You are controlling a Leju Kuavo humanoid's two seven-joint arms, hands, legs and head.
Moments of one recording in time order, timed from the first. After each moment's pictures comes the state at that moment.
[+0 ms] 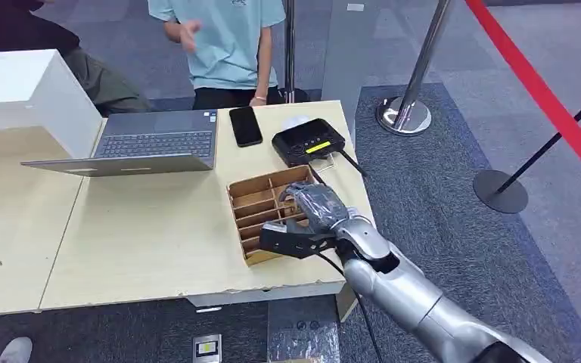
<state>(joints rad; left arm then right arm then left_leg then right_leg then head) -0.13 0.04 -0.95 -0.23 0.18 -0.13 0.16 -0.53 -0.19 0.76 -1.28 0.71 -0.21 0.20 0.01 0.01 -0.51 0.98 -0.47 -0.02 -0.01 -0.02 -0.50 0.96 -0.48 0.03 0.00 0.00</state>
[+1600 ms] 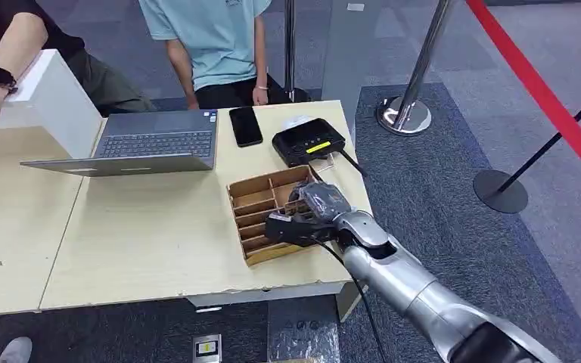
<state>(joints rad) -0.13 0.04 -0.96 -0.23 0.19 -0.13 0.16 -0.61 -0.15 0.78 -1.05 0.67 -0.23 0.16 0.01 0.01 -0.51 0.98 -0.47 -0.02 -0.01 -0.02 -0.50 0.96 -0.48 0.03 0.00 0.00</state>
